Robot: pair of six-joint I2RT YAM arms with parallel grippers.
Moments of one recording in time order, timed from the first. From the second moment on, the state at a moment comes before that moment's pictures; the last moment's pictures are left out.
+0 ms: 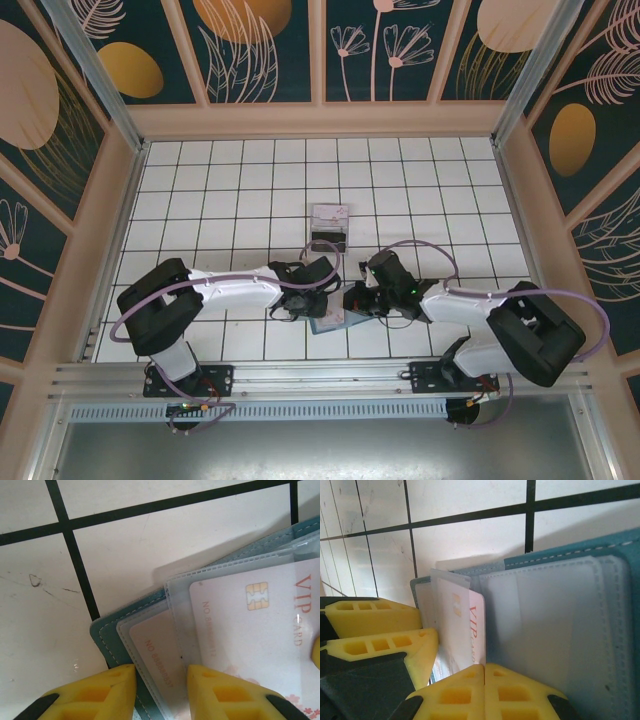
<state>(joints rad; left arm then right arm) -1.05 1.69 0.92 -0.51 -0.03 -0.87 0.77 1.32 0.40 0.05 -0.42 0.94</state>
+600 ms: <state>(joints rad) -1.05 1.69 0.92 -0.51 -0.03 -0.87 0.77 1.35 0.37 0.12 -0.46 0.94</state>
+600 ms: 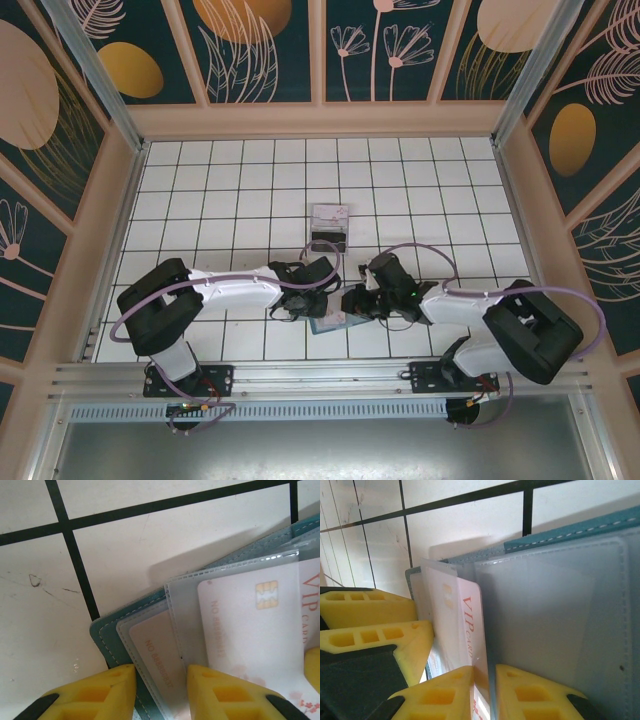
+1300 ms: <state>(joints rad) -1.05 1.69 0.92 -0.51 -0.04 -0.87 0.76 1.24 0.34 0.07 -0.43 0.94</state>
